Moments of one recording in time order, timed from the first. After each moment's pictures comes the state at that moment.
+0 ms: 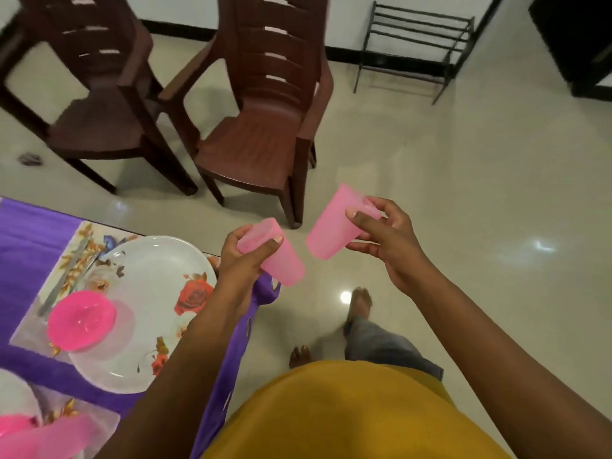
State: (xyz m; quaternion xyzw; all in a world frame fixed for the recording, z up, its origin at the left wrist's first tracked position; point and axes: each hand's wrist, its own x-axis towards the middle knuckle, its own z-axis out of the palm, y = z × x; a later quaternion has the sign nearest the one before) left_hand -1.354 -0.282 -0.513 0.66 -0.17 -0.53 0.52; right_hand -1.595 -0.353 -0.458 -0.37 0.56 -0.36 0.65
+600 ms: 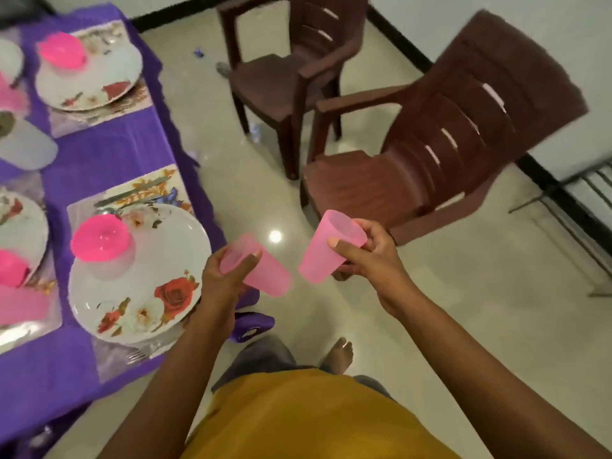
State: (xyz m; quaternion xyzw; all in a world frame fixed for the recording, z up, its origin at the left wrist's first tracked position) left_hand -1.356 -0.371 -0.506 0.70 0.13 -0.27 0.65; right_hand -1.466 -0.610 -0.473 -0.60 0.36 -0.04 0.72
